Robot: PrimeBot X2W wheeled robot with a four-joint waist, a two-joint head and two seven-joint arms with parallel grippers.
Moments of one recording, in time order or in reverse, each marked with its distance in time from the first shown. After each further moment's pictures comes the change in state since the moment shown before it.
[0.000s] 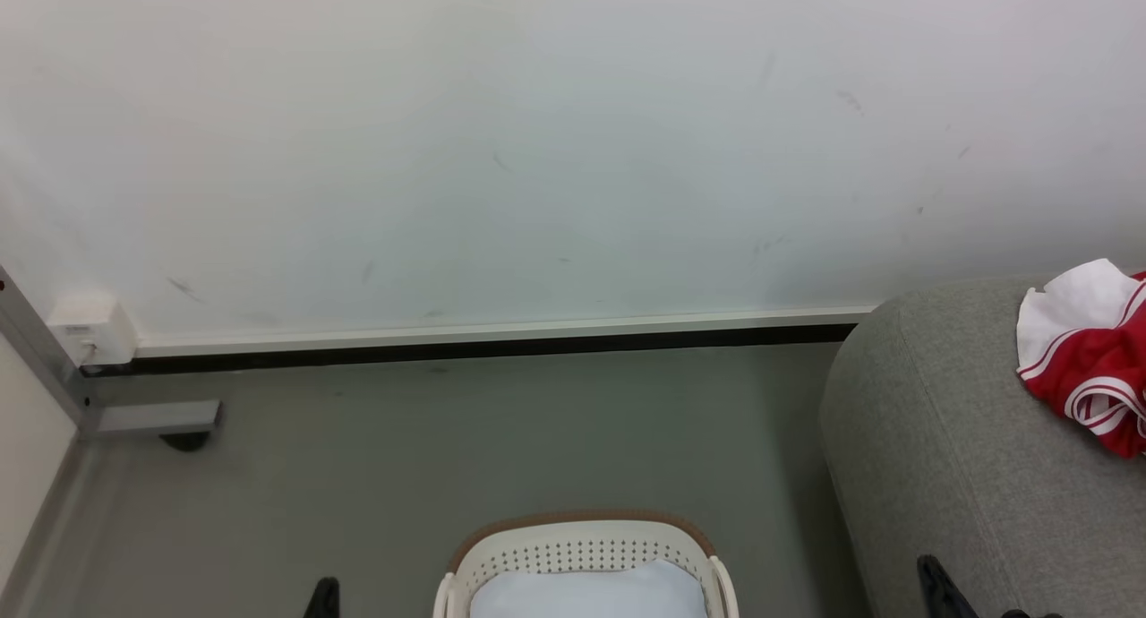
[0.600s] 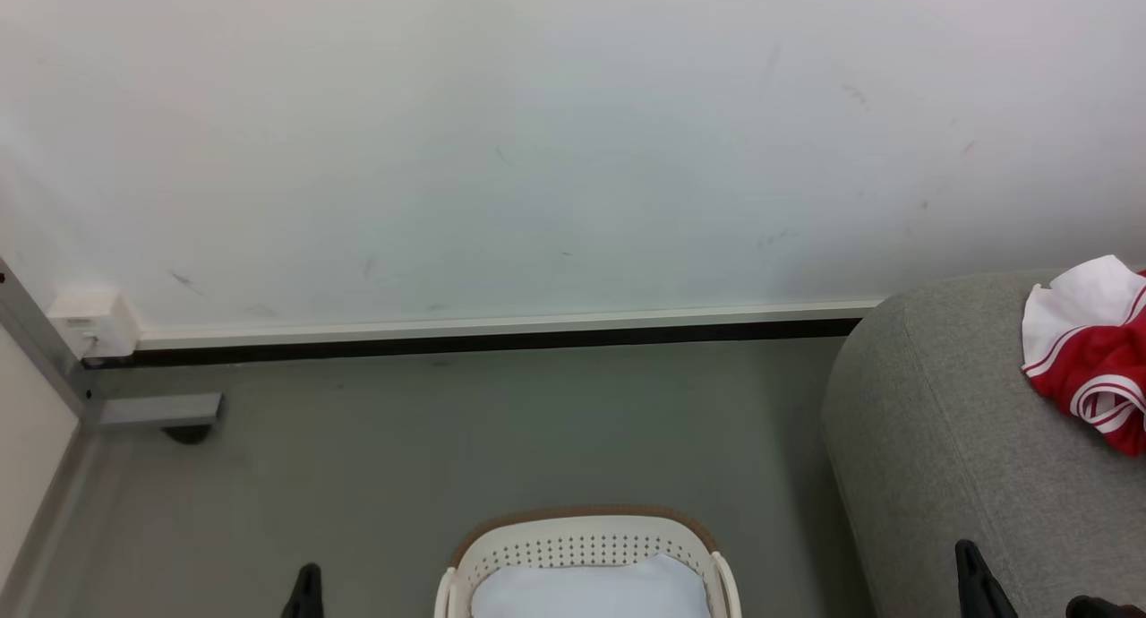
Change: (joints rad) left arm -0.033 -0.005 0.041 0.004 -0.325 -0.030 0.090; right arm -0.006 0.004 -0.033 -0.028 0.350 0.000 0.089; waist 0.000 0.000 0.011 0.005
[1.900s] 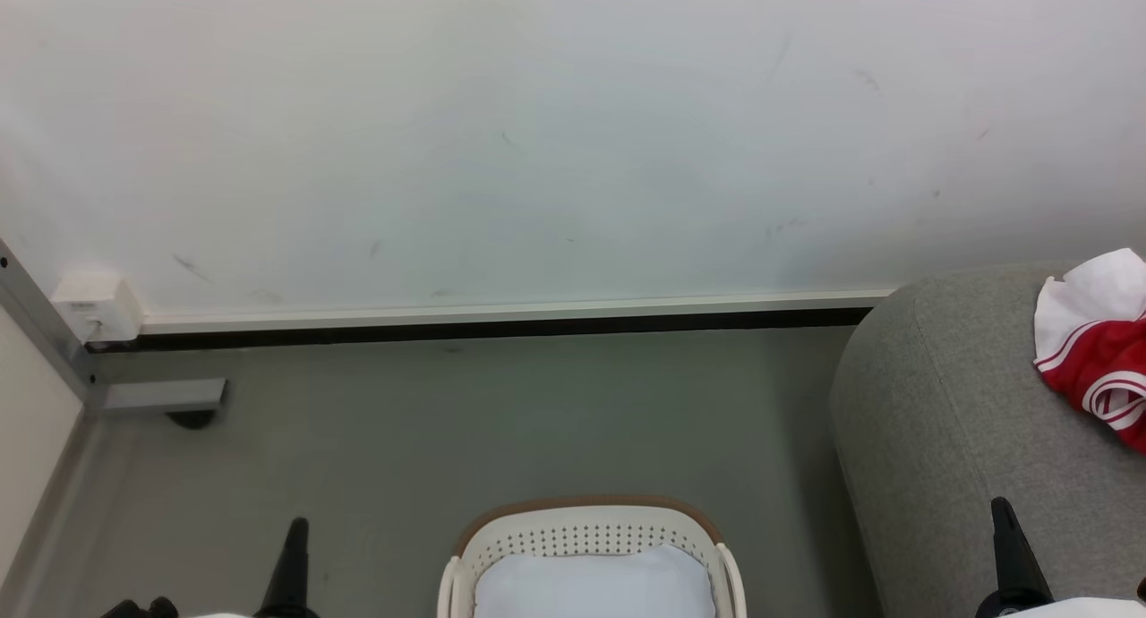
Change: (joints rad) left arm -0.081 -0.006 0.064 -0.008 -0.511 -0.051 0.137; right arm -0.052 -0.001 -0.053 -0.064 0.540 0.000 0.133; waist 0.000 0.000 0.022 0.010
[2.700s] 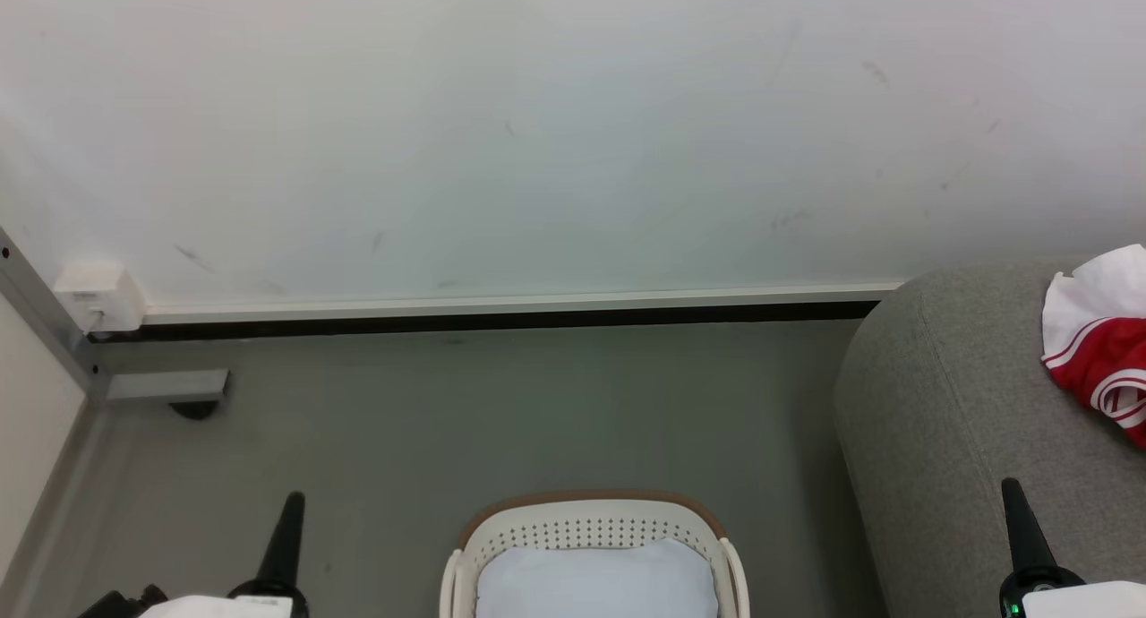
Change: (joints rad) left arm -0.037 -0.002 0.029 -0.003 -0.234 -0.024 0.062; right arm -0.023 -0.001 -0.024 -0.029 0.246 0.000 0.063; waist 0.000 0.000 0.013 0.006
